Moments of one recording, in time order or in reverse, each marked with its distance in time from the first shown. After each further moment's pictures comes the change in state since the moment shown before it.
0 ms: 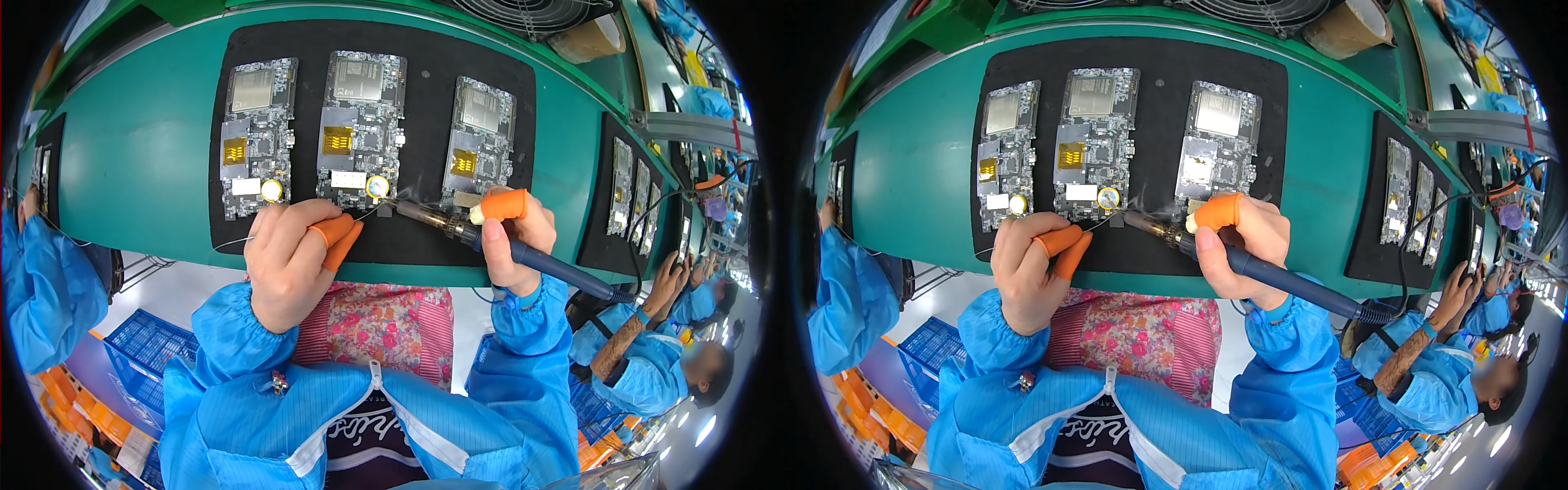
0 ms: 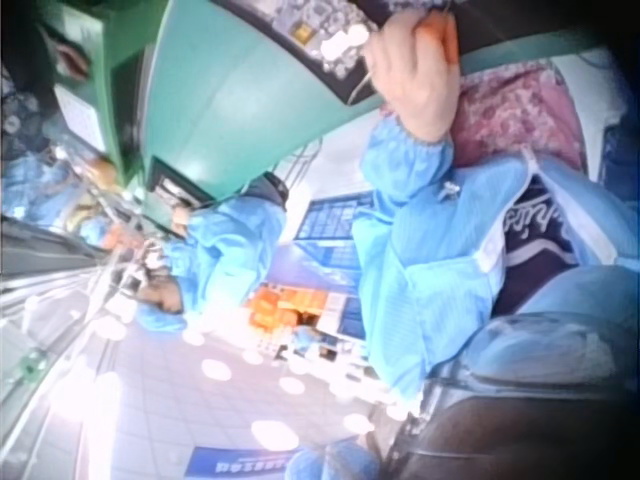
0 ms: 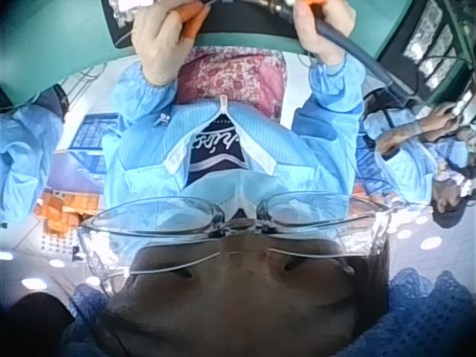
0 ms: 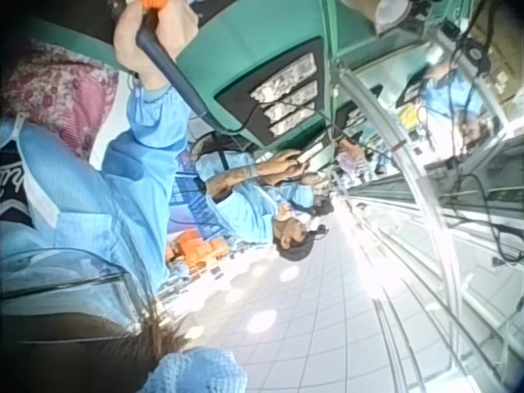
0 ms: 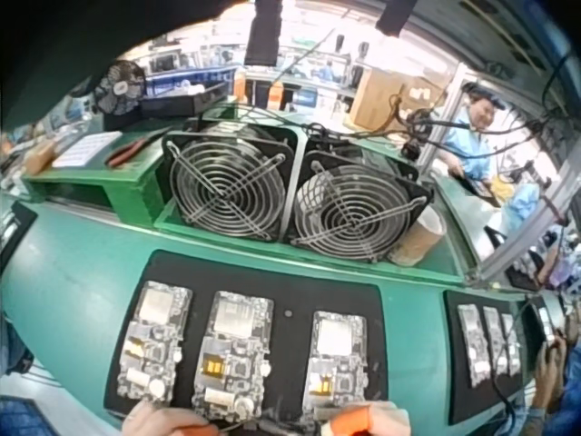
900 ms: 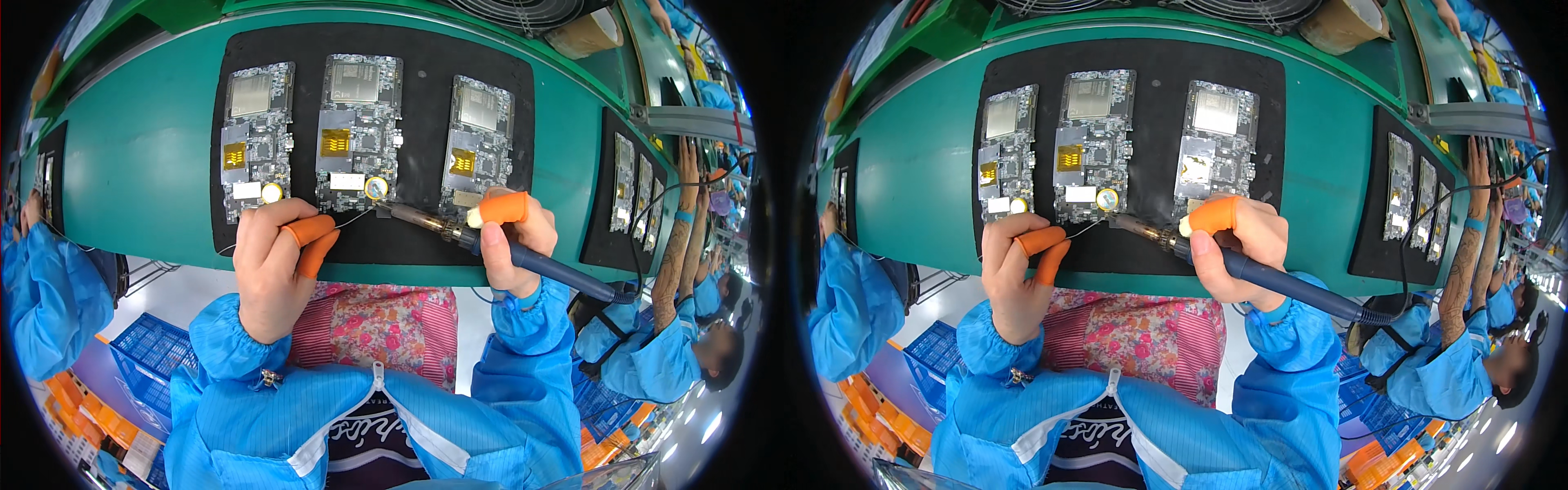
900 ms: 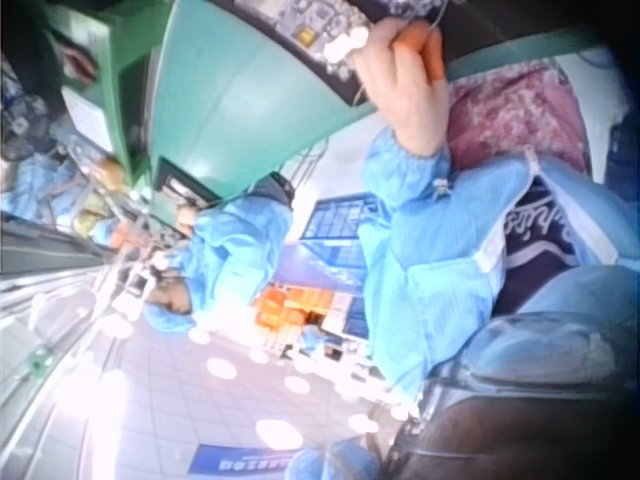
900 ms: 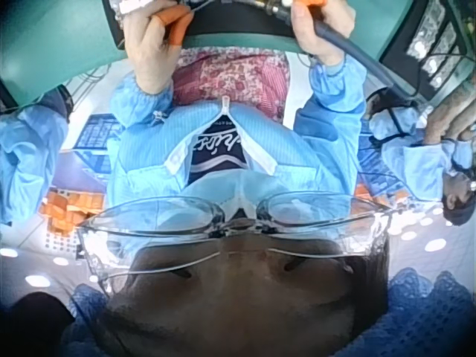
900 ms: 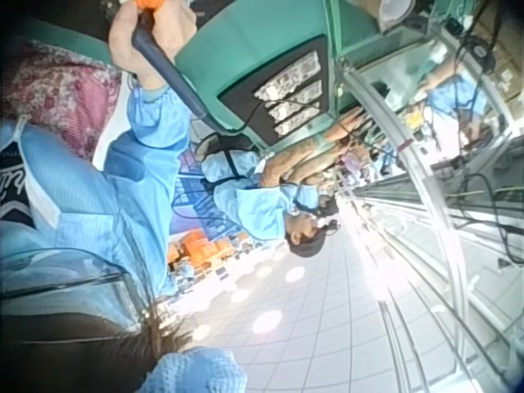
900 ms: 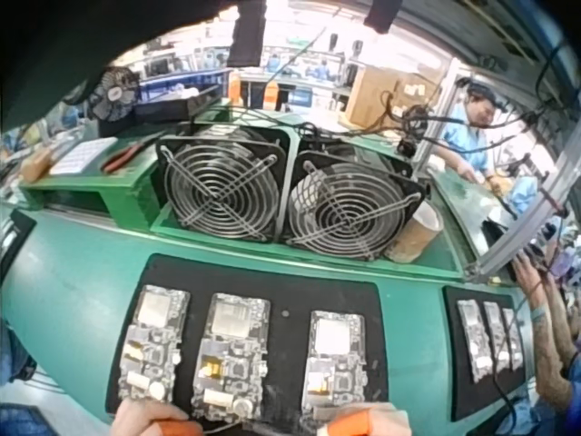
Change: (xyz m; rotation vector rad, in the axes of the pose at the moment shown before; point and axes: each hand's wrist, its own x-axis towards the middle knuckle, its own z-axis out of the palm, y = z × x) left_hand 0.000 0.000 -0.013 -0.046 -0.031 -0.140; right_hand 0.001 -0.005 0.004 0.044 0.034 -0.015
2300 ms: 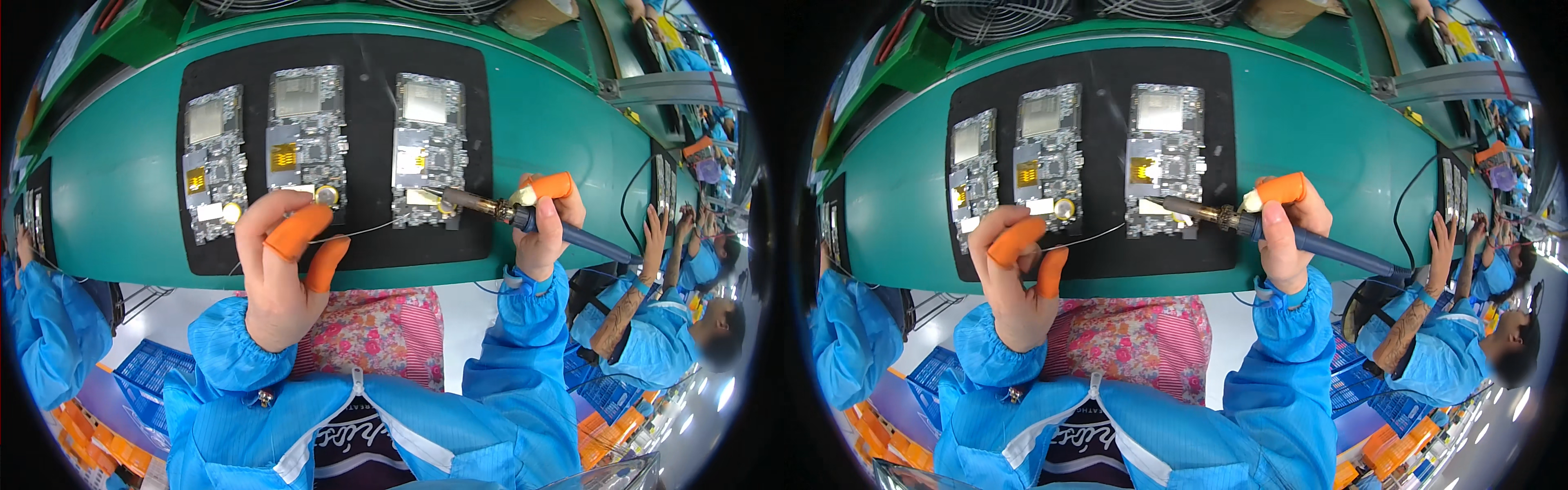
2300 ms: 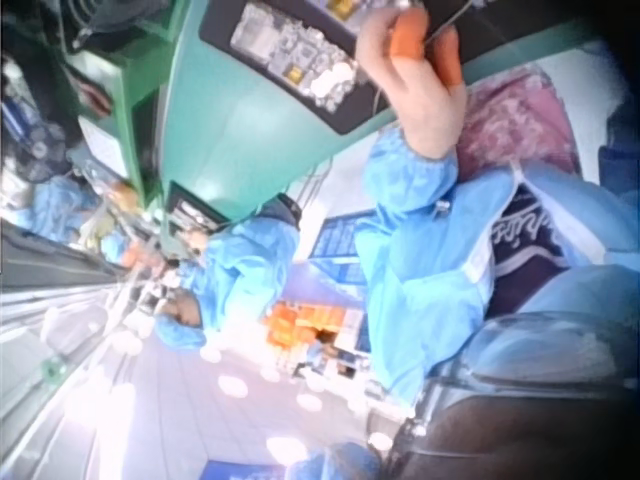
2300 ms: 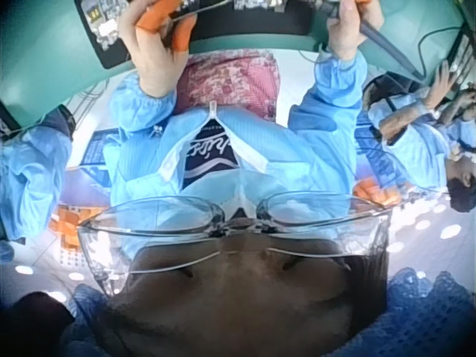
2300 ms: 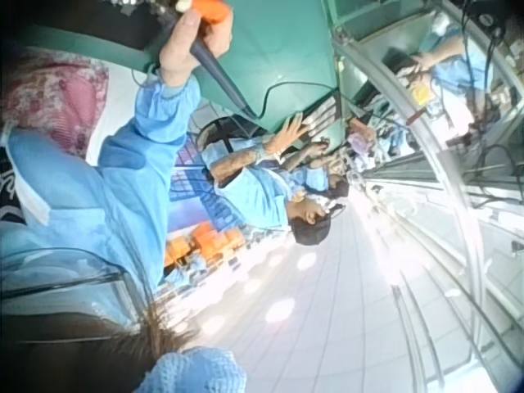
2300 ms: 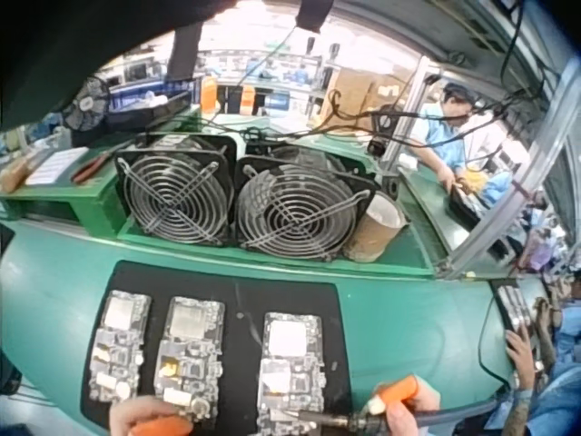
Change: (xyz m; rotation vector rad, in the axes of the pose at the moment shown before) left_hand 0.013 0.038 0.025 -0.297 0.105 -0.128; right_hand -0.029 0.025 -0.055 0.271 0.353 0.197
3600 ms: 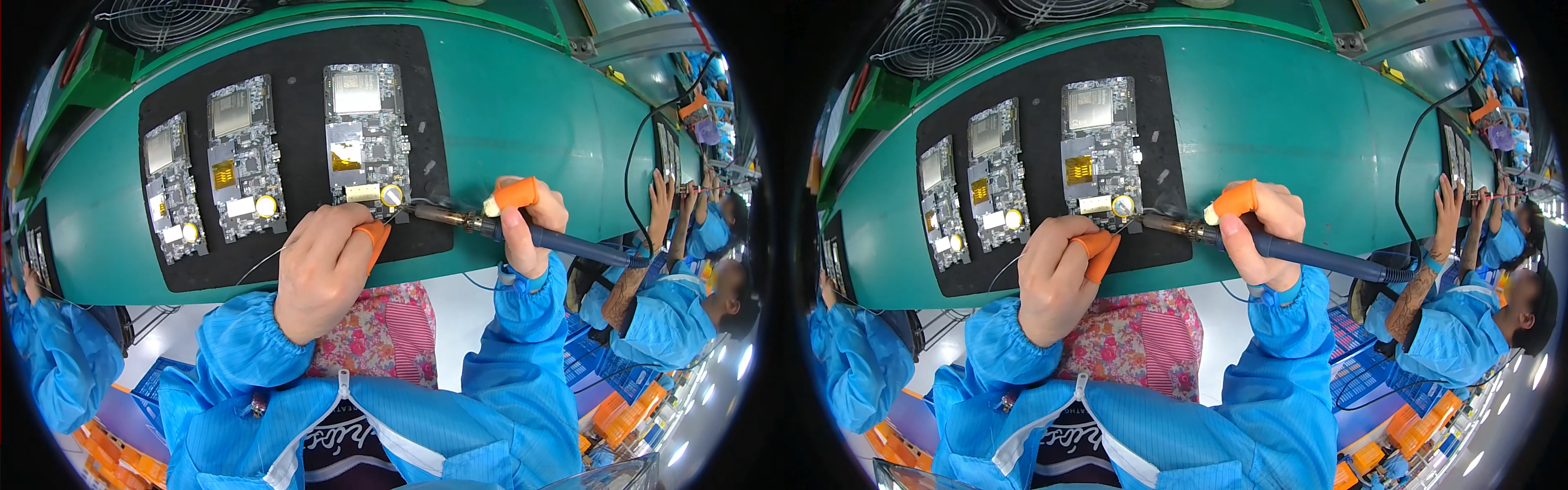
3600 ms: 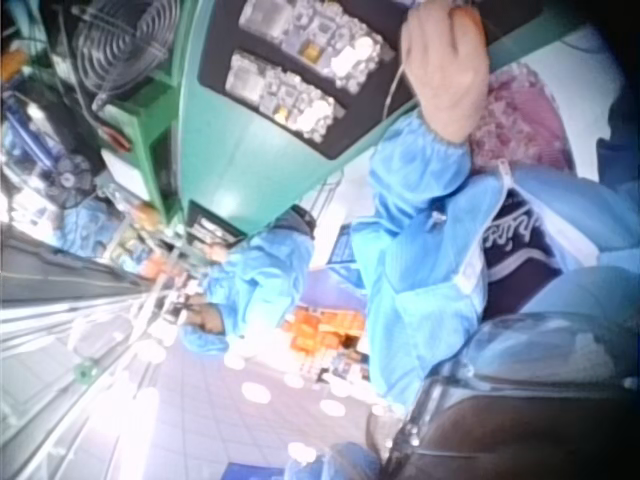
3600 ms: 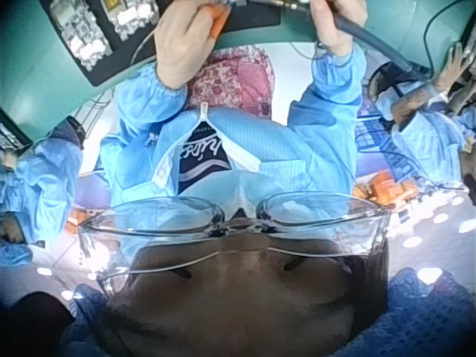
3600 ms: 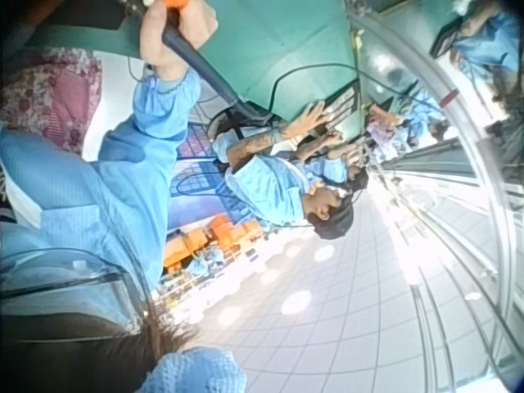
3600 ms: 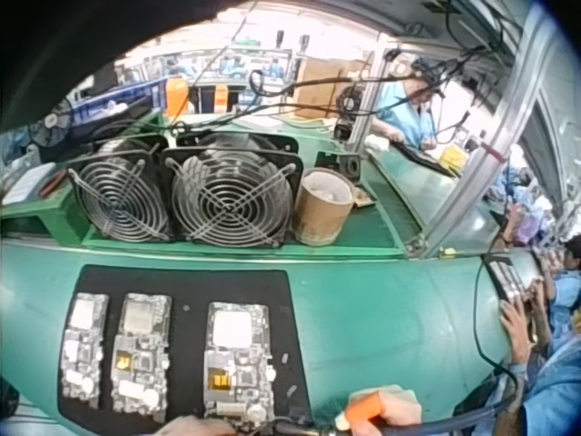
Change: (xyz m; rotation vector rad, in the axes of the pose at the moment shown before) left_hand 0.006 0.005 0.053 0.179 -0.315 0.410; right_hand -0.012 -0.013 -0.028 -0.394 -0.181 -0.059
